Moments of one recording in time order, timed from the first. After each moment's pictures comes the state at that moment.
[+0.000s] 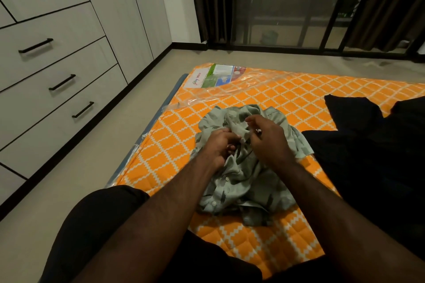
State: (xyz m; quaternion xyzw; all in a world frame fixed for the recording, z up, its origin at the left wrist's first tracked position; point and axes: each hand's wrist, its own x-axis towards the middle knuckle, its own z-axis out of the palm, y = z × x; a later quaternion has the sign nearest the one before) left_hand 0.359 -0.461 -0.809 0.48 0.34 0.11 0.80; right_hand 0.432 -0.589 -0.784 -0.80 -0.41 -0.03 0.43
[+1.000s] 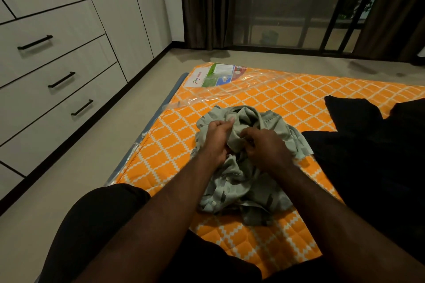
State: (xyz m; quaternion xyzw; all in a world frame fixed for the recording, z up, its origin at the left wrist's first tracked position) left_hand 0.364 -0.456 -0.806 0.45 0.33 0.19 0.81; right_hand 0.427 -0.590 -0.794 -0.86 -0.44 -0.02 0.27
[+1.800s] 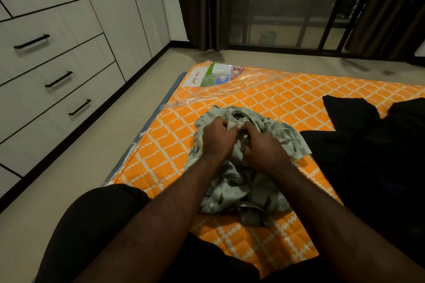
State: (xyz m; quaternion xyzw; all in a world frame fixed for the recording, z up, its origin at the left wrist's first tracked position) left_hand 0.360 -0.464 -0.799 0.81 0.35 0.29 0.37; right_hand 0.422 -0.590 -0.792 -0.88 -0.41 0.02 0.22
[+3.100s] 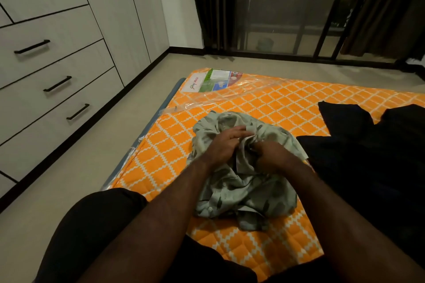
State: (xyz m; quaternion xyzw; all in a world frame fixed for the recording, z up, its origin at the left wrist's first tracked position) left_hand 0.352 -0.463 -0.794 0.81 0.13 0.14 0.55; right_hand 0.456 -0.607 -0.782 -0.89 -0.40 0.21 0.10
